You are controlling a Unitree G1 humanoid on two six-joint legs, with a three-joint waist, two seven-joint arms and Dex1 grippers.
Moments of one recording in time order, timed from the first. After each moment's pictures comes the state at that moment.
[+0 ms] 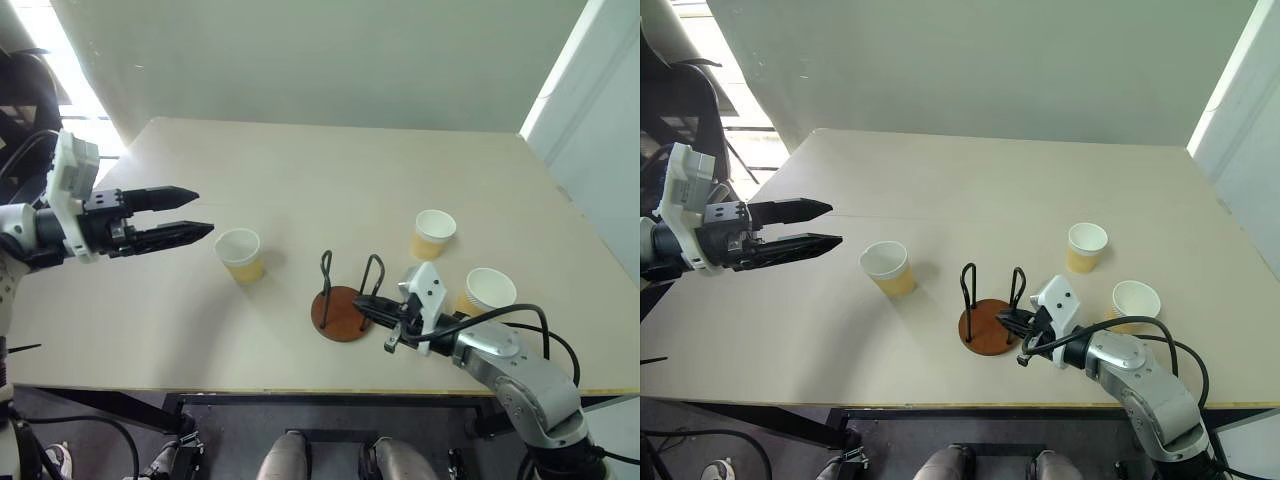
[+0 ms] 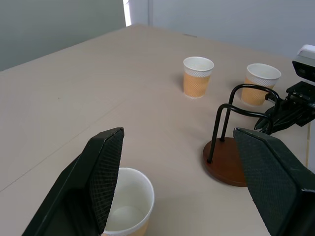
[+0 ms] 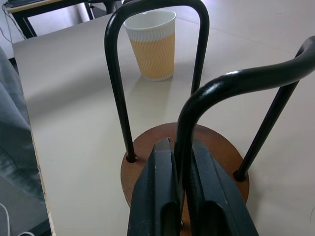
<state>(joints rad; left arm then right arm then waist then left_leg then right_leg) -0.49 1.08 0.34 0.04 -0.73 0.65 -1.24 -0.17 -0.43 0.17 -0.59 0.42 0.74 0.57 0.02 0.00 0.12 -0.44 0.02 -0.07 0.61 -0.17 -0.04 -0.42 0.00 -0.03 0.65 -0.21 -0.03</state>
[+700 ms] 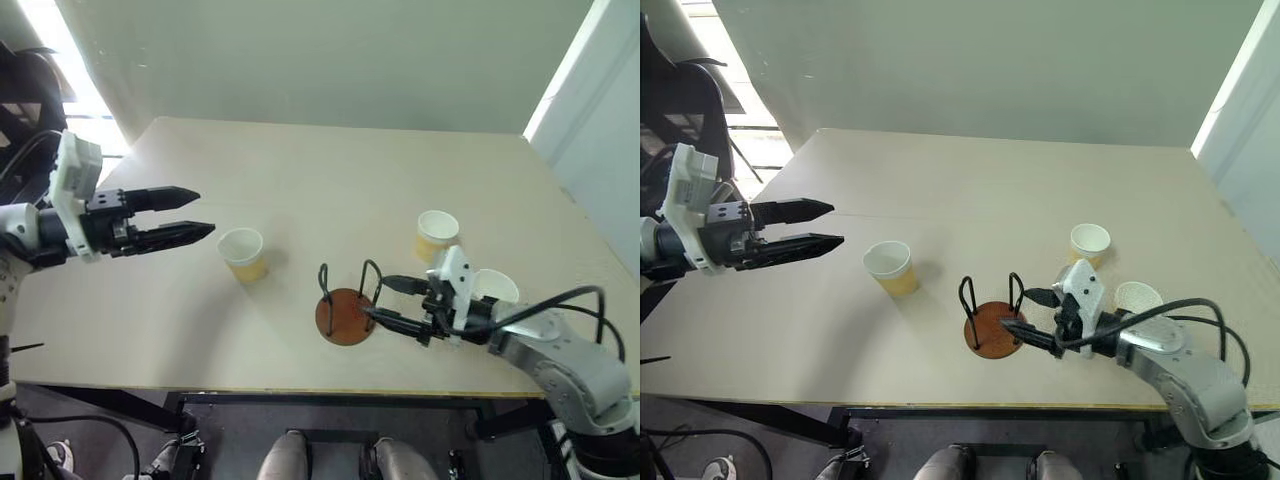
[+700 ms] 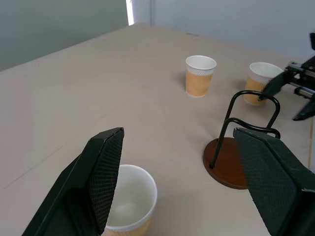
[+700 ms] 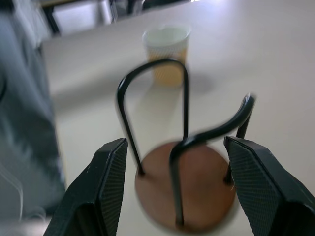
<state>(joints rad) -0.51 1.07 0.33 0.06 -0.71 0.64 -1.25 -0.22 -0.68 0.03 -0.66 0.60 0.82 0.71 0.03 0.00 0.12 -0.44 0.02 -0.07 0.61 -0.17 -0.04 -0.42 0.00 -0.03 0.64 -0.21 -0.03</state>
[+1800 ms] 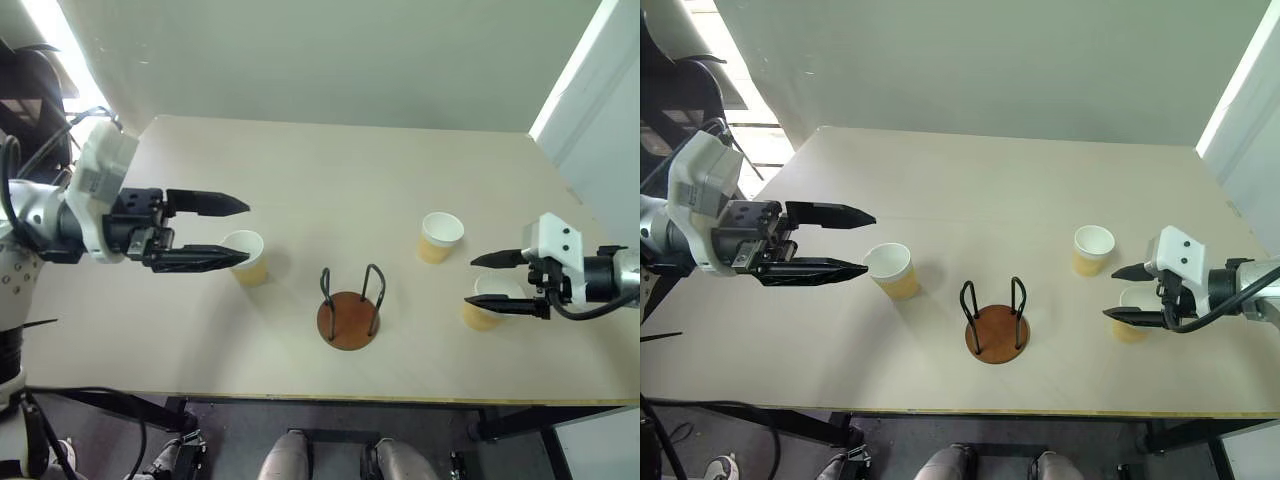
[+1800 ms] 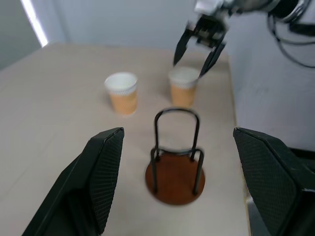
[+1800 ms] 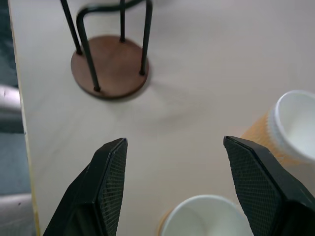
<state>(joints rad) -0.59 1.06 0.26 -0.16 -0.85 0.71 -1.39 -0.28 -1.15 -0.11 -0.34 0.47 0.57 1.16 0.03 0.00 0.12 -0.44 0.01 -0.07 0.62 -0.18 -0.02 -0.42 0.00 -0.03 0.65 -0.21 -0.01</state>
